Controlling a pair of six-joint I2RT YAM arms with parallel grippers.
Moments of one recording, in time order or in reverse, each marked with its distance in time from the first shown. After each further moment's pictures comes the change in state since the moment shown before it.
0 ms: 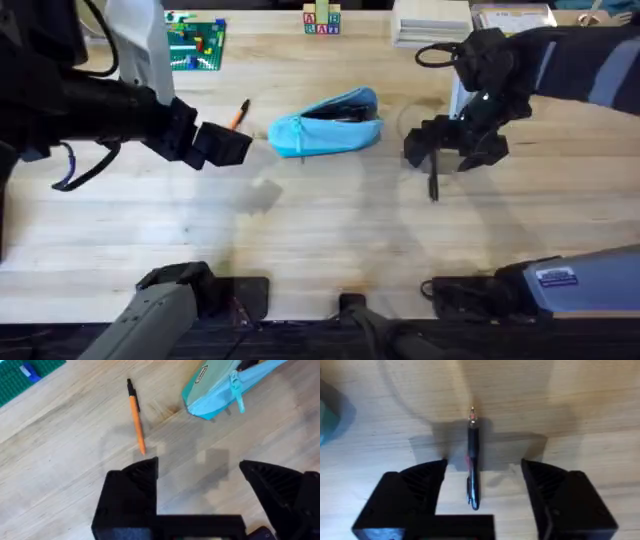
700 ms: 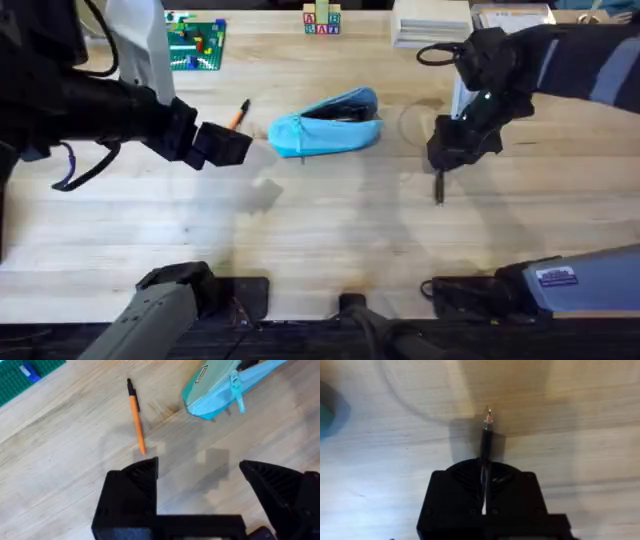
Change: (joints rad) left arm 0.000 0.000 0.000 0.000 0.000 0.000; right arm -0.006 0.000 0.010 -0.024 0.002 -0.023
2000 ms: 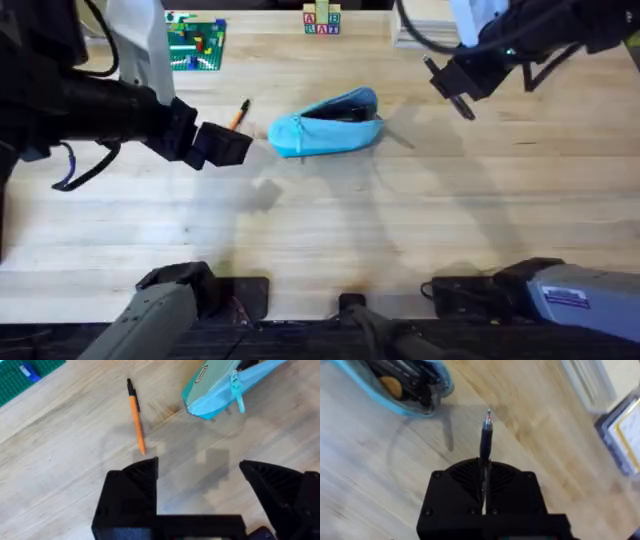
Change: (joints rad) left arm 0.000 0.000 0.000 0.000 0.000 0.000; right arm 0.136 -0.219 0.333 -0.056 0.020 -0.839
